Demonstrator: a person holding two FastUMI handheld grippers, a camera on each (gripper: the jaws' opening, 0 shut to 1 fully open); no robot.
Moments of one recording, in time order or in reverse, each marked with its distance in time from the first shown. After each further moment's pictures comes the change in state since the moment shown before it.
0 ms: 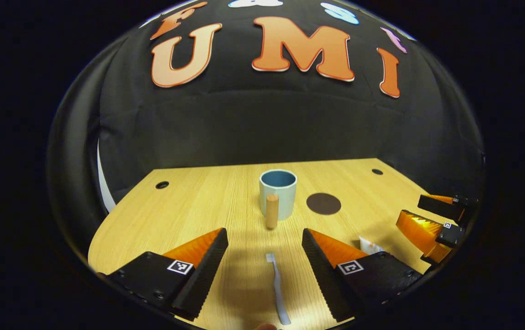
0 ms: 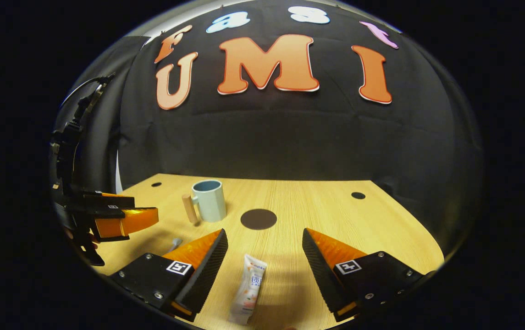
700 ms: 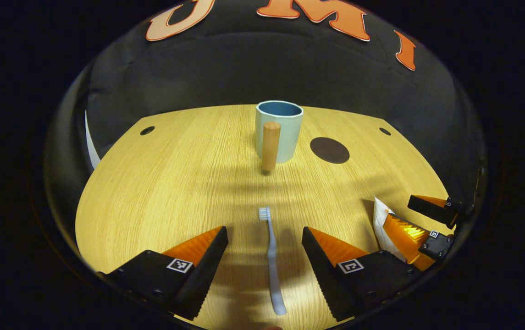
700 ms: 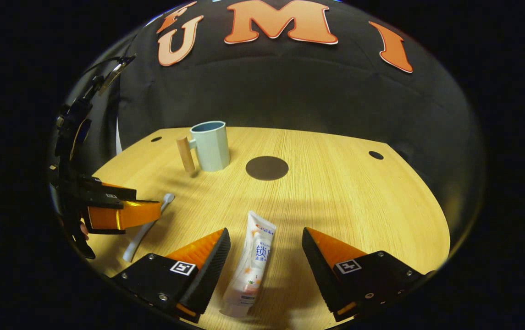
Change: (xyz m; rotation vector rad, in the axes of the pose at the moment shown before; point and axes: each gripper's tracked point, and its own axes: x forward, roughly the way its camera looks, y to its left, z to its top) left arm 0.025 -0.011 -0.086 -0.060 0.332 -0.029; right arm 0.020 0.014 -0.079 -0.057 0.284 0.040
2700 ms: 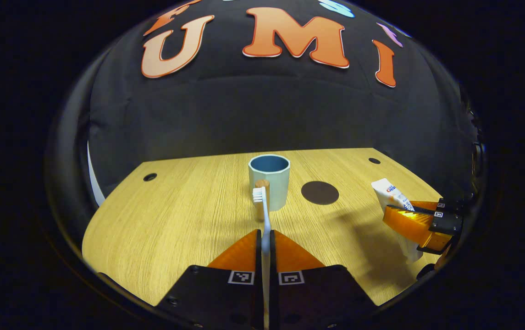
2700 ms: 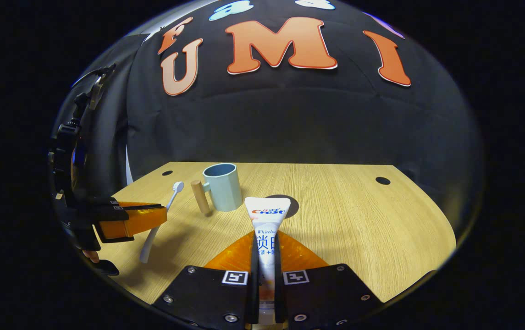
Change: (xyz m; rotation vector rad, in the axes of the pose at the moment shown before) left arm -0.047 0.031 0.066 0.094 -0.354 -0.002; right arm -0.009 0.009 0.071 0.065 -0.251 0.053
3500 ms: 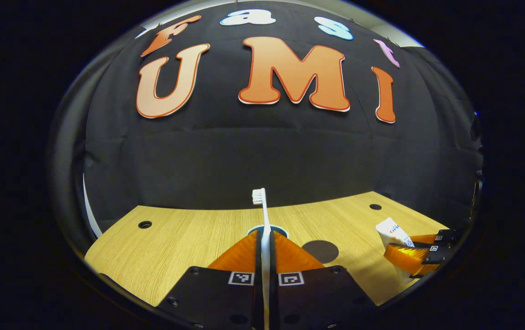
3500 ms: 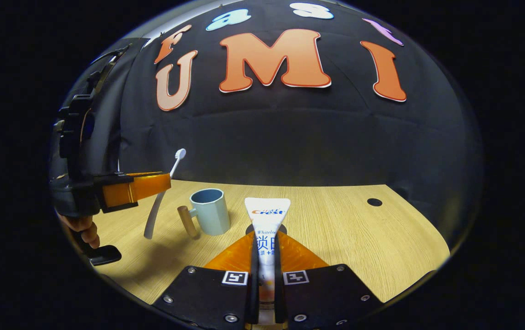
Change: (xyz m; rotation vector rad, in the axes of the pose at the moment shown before) left arm 0.031 0.003 0.093 -0.013 -0.311 -0.005; right arm 0.017 -0.023 0.039 -0.001 -0.112 -0.045
